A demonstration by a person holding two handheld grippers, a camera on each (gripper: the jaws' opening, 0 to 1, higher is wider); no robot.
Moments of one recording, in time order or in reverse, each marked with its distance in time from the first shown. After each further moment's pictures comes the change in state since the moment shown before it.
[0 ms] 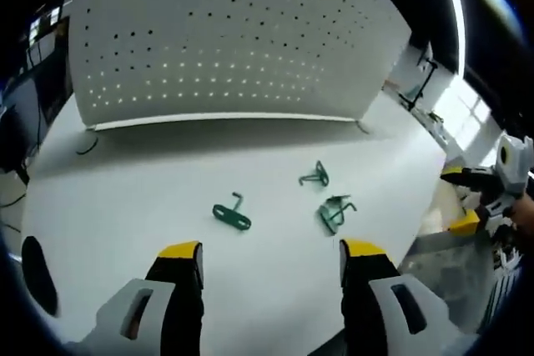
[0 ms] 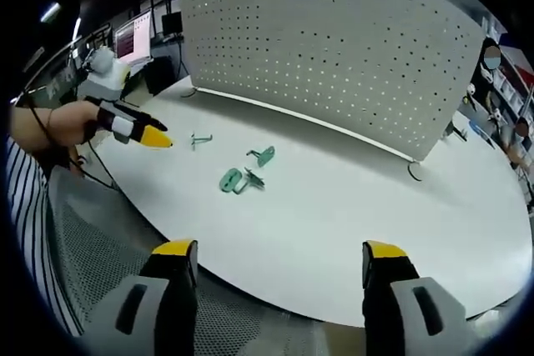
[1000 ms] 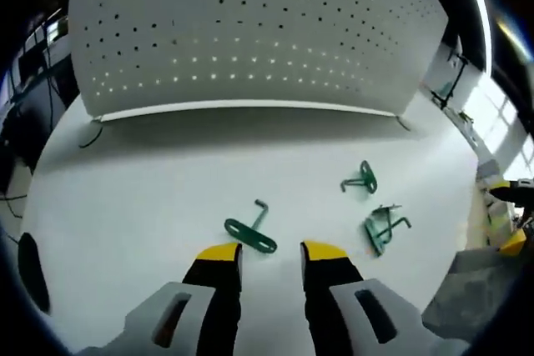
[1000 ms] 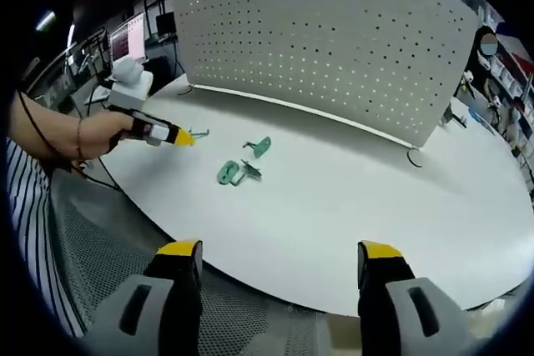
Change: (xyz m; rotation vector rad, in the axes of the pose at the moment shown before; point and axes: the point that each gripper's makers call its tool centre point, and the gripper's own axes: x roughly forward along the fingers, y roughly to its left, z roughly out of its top) left arm 0.051 0.024 -0.002 -0.023 0.019 0.169; right arm -0.002 -0.005 -0.012 0.058 0.026 0.014
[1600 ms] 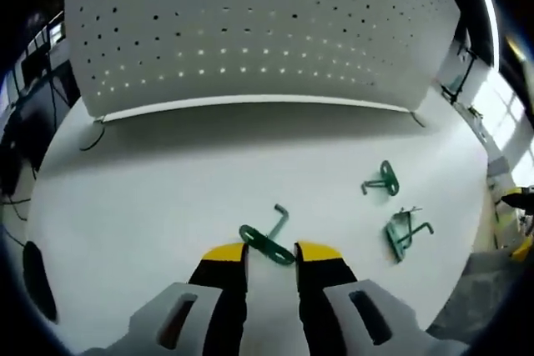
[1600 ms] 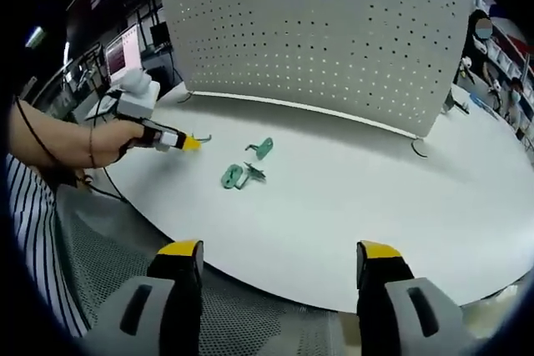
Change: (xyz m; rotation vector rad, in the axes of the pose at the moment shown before) left arm 0.012 0.017 0.005 0.018 0.028 0.057; right arm 0.004 0.003 -0.002 0.072 -0.003 0.031
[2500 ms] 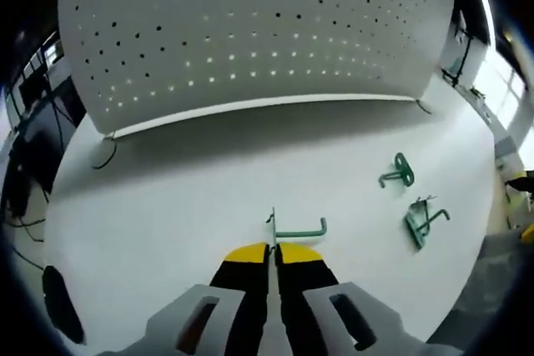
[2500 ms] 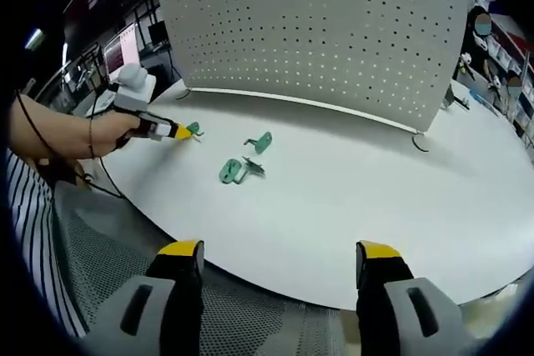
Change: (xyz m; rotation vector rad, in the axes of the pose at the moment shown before) left arm -0.008 0.024 0.007 0.096 -0.013 0.056; right arm 0.005 0.000 -0.005 -0.010 0.016 -0.001
